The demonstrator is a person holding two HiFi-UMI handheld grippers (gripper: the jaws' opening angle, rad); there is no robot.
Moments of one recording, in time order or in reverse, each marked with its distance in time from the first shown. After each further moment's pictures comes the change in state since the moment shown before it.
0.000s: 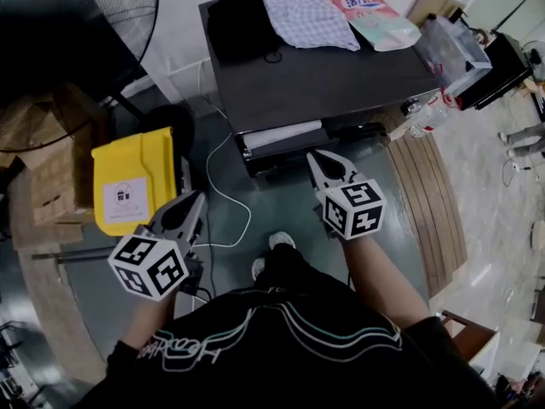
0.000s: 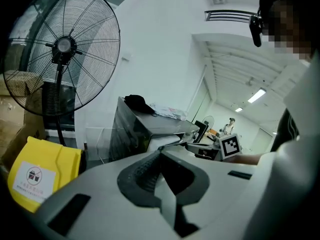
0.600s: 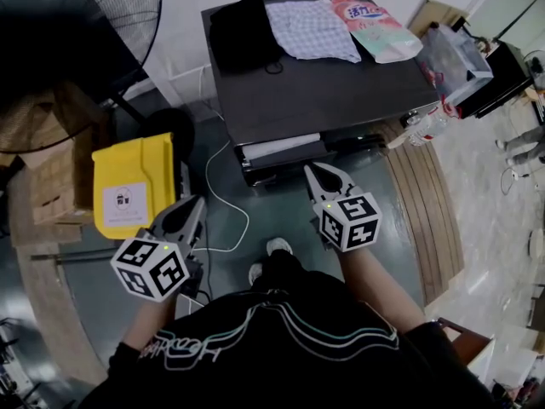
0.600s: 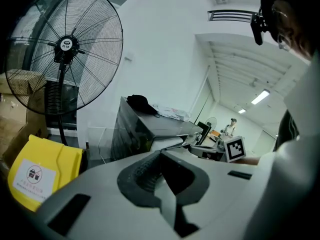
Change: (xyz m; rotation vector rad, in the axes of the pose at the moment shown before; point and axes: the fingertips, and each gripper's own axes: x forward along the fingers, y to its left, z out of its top) left arm 0.012 0.006 0.010 -0.025 -0.002 0.029; right arm 0.003 -0.002 0.004 0.003 0.007 0.019
